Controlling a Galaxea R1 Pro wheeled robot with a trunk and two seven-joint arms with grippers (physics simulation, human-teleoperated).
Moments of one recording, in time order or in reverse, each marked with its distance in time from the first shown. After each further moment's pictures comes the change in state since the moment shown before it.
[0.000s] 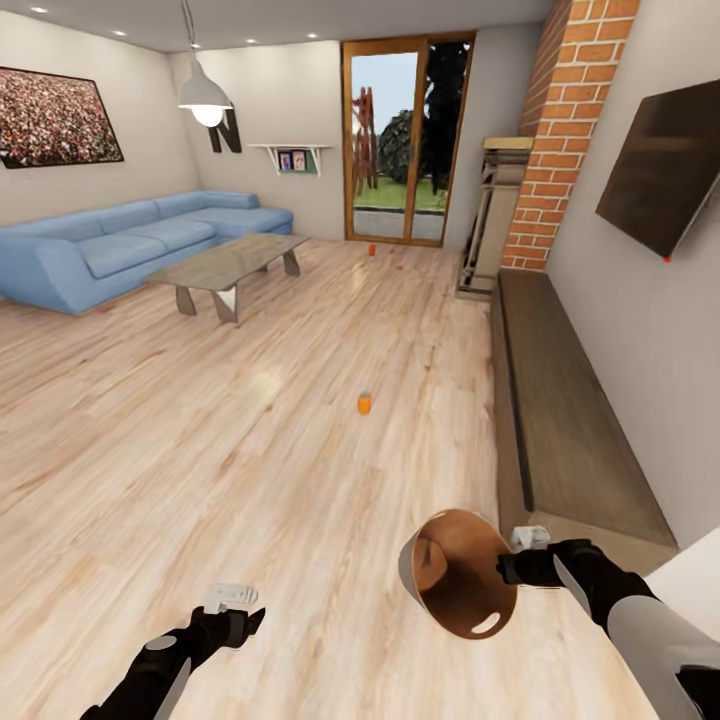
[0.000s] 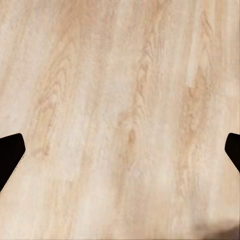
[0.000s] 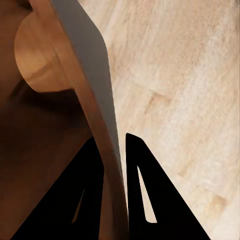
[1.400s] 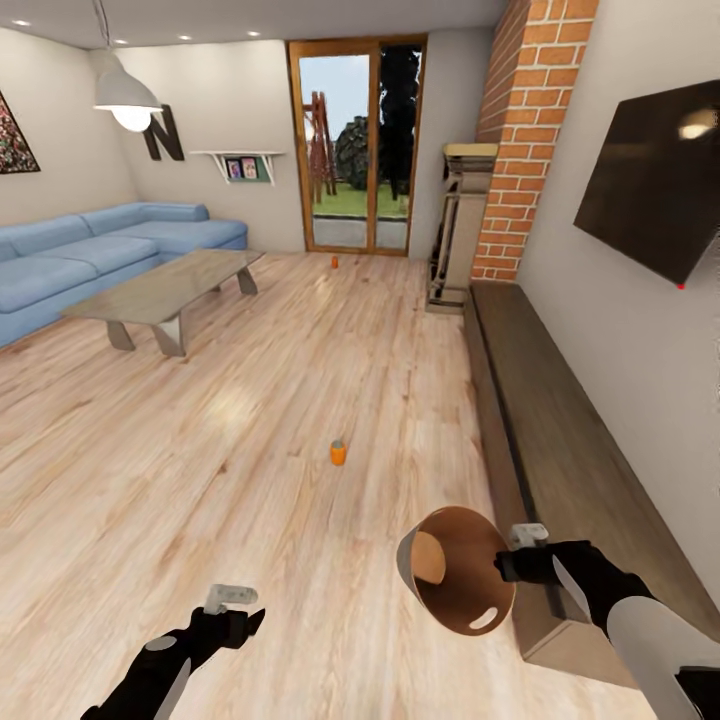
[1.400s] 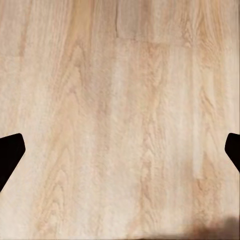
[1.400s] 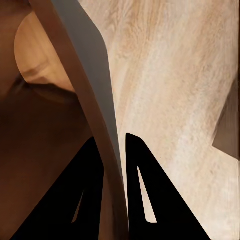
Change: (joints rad) left arm 0.000 0.000 0.002 0.003 0.000 0.002 0.000; right arm 0.002 0.003 0.000 0.000 -0.003 -0.050 0.000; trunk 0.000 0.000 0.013
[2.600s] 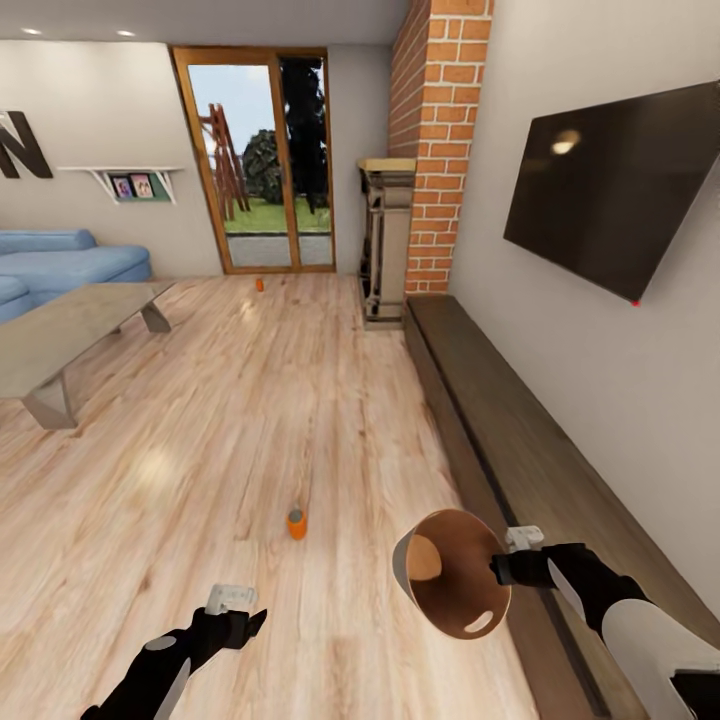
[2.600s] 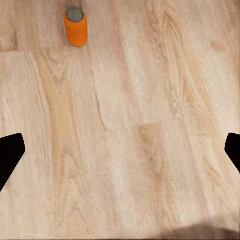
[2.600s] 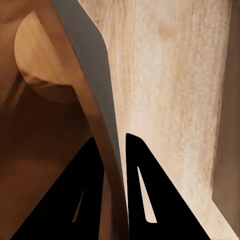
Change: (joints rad) left arm 0.000 0.000 0.000 0.000 0.000 0.002 -0.023; right arm 0.008 0.015 0.000 0.000 0.000 0.000 -0.006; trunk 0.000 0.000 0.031
